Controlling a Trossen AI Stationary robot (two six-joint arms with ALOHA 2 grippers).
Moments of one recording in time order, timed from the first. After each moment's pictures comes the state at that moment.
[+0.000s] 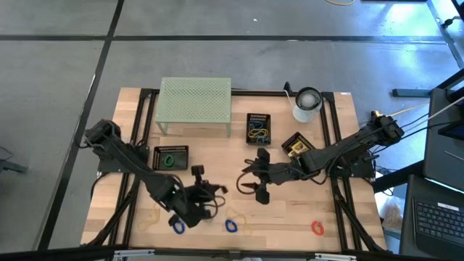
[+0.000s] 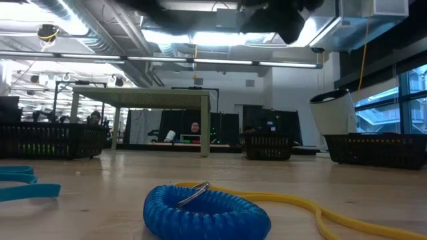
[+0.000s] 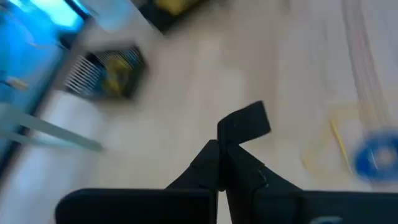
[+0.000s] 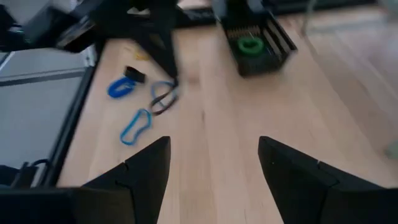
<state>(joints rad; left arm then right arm) -0.64 1.66 1.25 -0.59 -0.82 -0.48 0.41 1.51 1.02 -0.09 0.32 0.35</state>
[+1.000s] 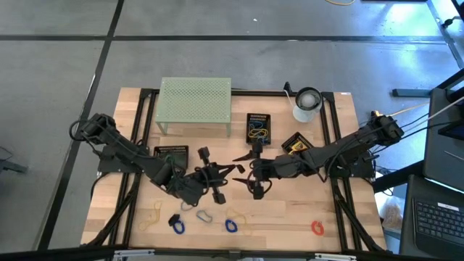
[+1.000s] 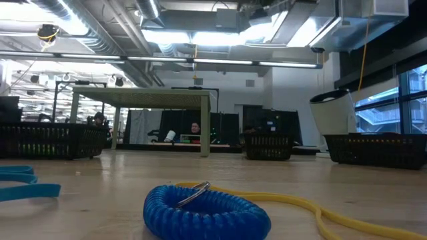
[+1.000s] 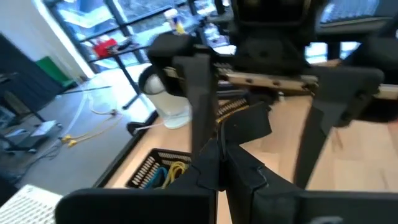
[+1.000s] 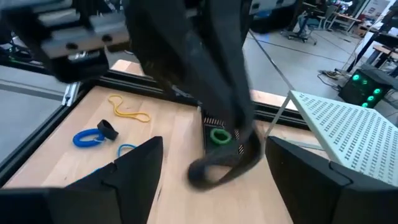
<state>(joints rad) -0.53 1.57 1.25 -0.12 -0.98 -0.06 0.38 1.51 1.02 0.22 0.38 -0.12</state>
